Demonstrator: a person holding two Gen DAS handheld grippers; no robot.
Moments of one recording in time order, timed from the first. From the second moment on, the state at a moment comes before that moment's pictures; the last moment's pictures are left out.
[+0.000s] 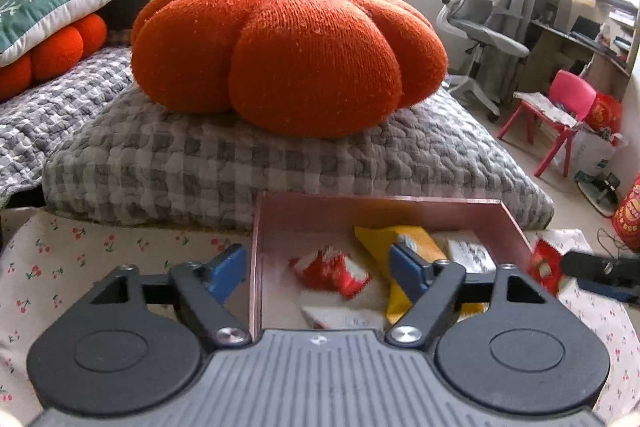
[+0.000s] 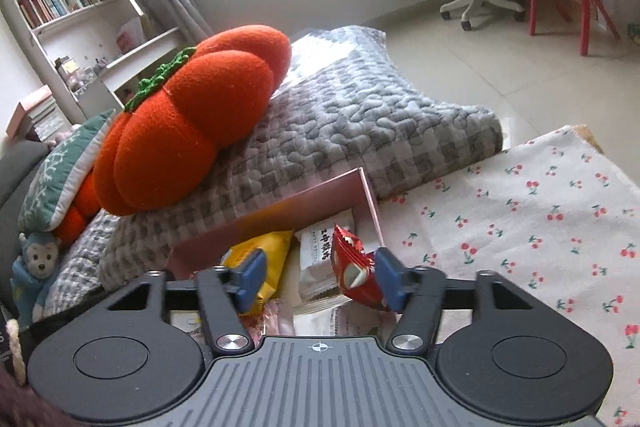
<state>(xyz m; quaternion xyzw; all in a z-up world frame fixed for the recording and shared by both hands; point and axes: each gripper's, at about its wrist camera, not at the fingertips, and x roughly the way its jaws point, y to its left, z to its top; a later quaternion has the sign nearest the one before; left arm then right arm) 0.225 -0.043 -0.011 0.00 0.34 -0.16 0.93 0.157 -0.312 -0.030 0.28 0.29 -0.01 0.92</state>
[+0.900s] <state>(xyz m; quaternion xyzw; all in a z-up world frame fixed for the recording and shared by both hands) 0.111 -0.007 0.030 0.04 0.38 -0.14 0.91 0.058 -0.271 0.022 0.17 0.30 0.03 0.94</state>
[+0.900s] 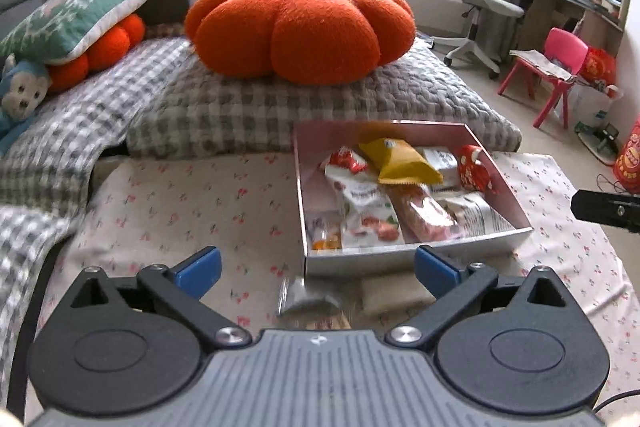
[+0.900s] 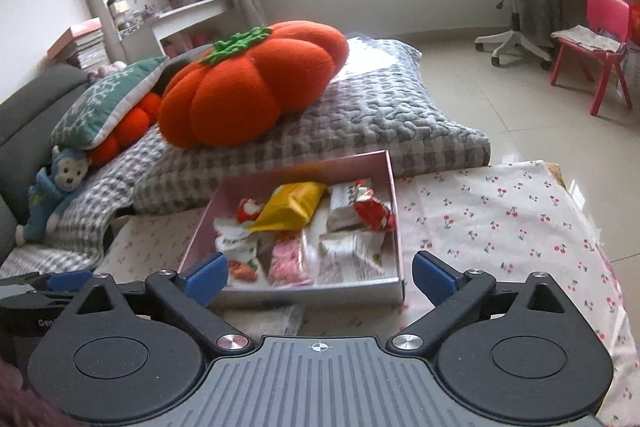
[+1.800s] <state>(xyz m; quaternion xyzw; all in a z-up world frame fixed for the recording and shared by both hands) 0.044 0.052 -0.020 0.03 0.43 -0.15 0.89 -0.022 -0.221 -0.037 0.07 0.33 0.16 0.93</state>
